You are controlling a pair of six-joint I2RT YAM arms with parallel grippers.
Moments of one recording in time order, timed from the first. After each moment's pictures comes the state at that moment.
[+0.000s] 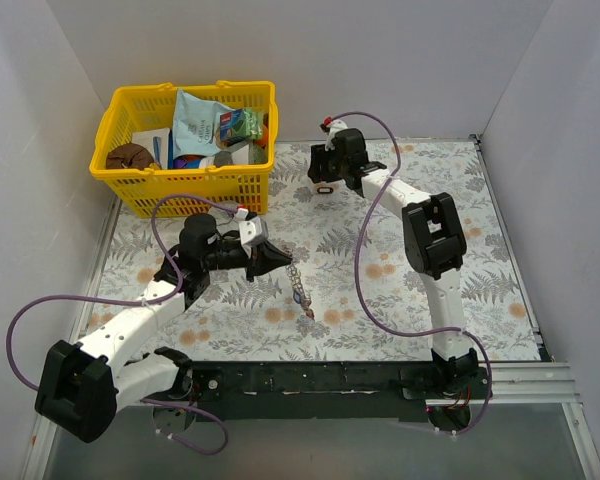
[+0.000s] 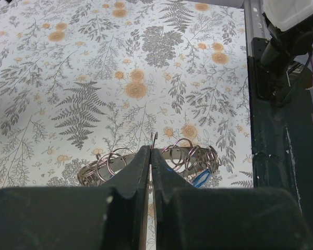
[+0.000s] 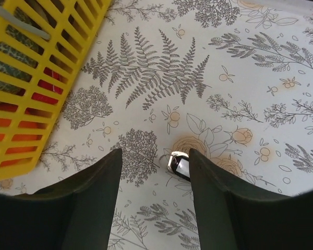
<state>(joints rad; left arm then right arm) -0.46 1.07 0.63 0.20 0.91 0.17 0.44 2.24 1.78 -0.04 -0.16 0.17</state>
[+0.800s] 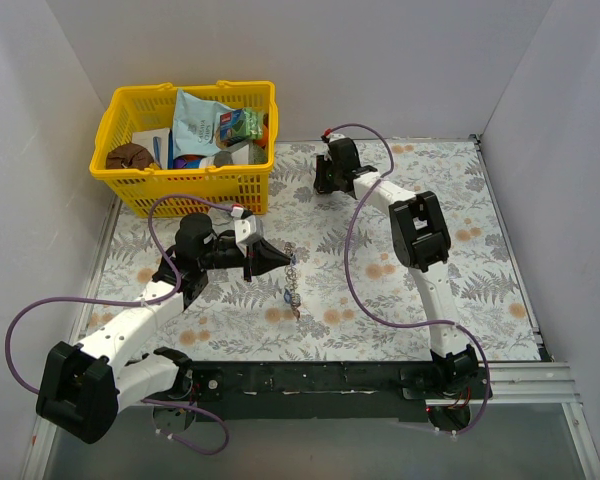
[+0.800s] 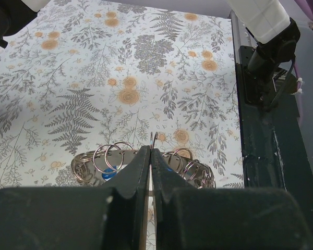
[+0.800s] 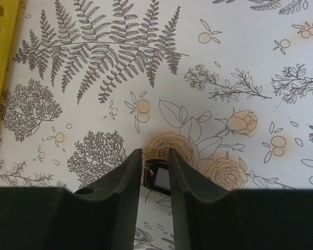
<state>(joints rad) -0.43 1.06 0.62 0.26 0.99 0.12 0.45 2.45 1.95 -0.16 -0.09 0.28</state>
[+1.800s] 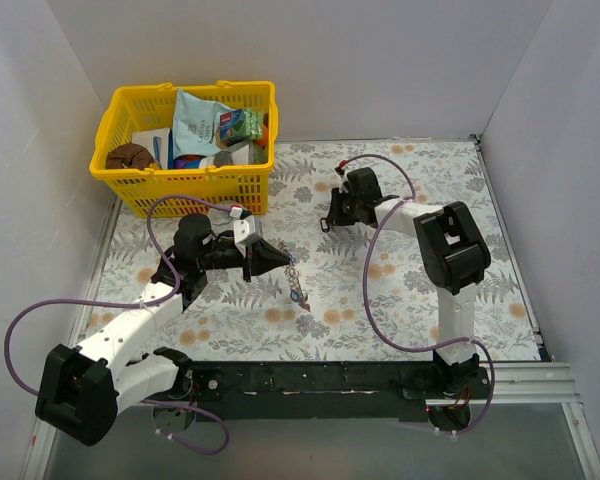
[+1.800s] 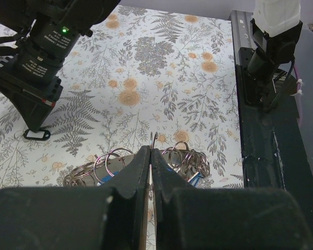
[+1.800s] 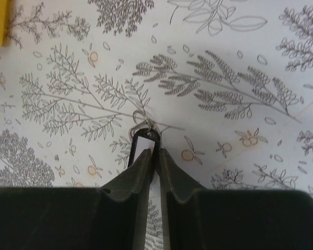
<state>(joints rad) -0.43 1.05 0.61 0.26 0.98 0.11 0.45 2.07 1.32 -0.01 -0.23 0.32</state>
